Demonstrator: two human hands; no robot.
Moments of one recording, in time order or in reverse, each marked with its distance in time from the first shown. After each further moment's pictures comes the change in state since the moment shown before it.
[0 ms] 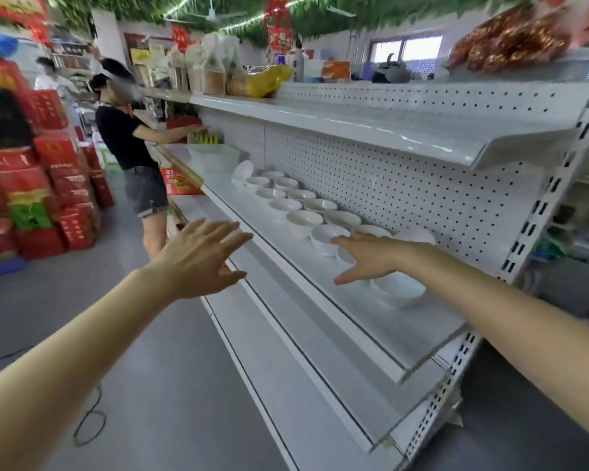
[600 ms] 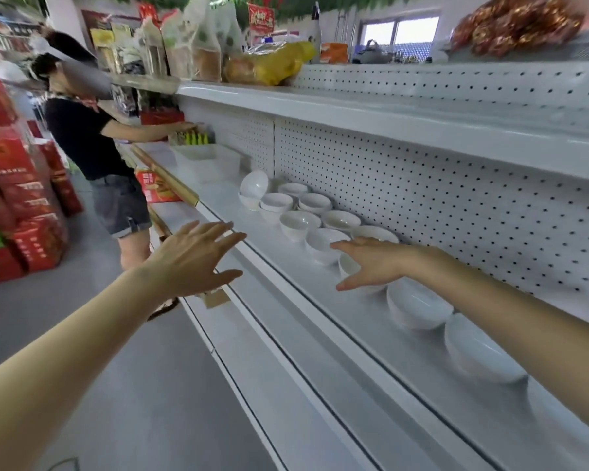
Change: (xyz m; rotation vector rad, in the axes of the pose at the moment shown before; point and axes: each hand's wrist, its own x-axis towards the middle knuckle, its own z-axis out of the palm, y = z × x) left_hand 0.210 -0.243 0.176 -0.028 -0.035 0.085; right_hand 0.328 -0.032 -0.046 0.049 -0.041 0.047
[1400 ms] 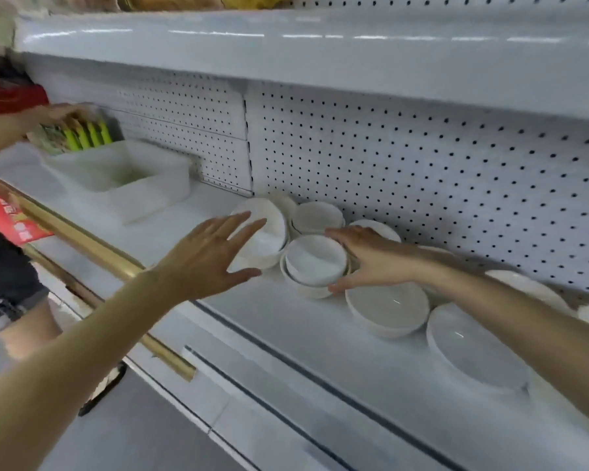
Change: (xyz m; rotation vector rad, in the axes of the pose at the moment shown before) left_hand 0.360 -0.255 0.241 -0.238 0.053 0.387; right_hand 0.409 0.005 -0.037 0.333 0.147 0.188
